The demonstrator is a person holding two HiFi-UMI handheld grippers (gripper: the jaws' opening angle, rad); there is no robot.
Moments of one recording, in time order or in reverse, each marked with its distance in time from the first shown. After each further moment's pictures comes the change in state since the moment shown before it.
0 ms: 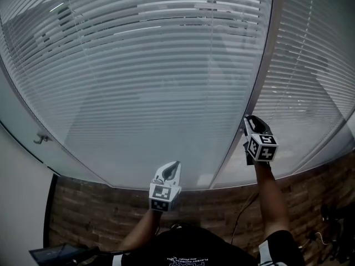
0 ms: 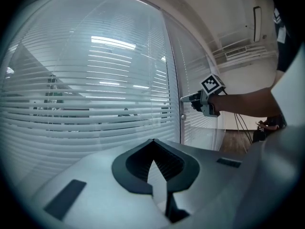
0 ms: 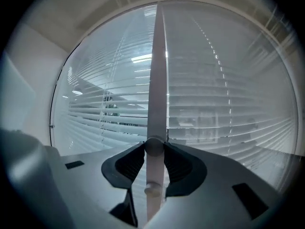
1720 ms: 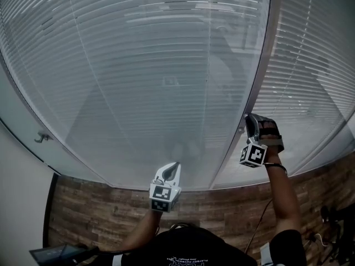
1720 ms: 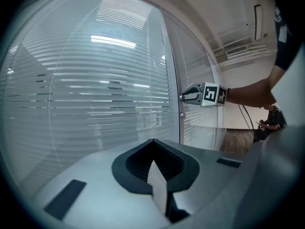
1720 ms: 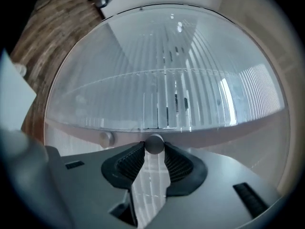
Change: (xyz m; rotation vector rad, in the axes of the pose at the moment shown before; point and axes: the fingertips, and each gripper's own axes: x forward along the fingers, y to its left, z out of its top) left arm -0.001 -0.004 -0.004 0.027 0.006 0.025; right arm 0.001 0.012 -0.012 -1.498 0.175 -0.127
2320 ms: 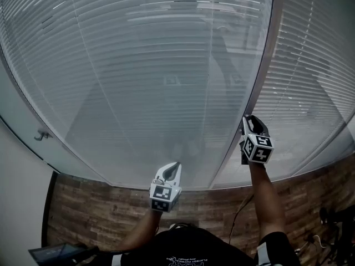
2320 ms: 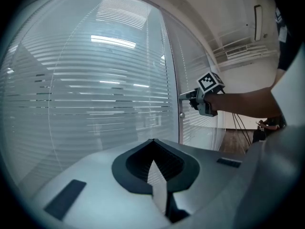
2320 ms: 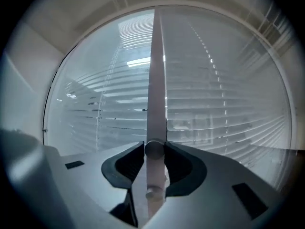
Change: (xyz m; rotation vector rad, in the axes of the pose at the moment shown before) left arm 0.000 -0.003 -0.001 -0.001 0.001 -0.008; right arm 0.001 -0.017 -0.010 1.535 -0.164 0.048
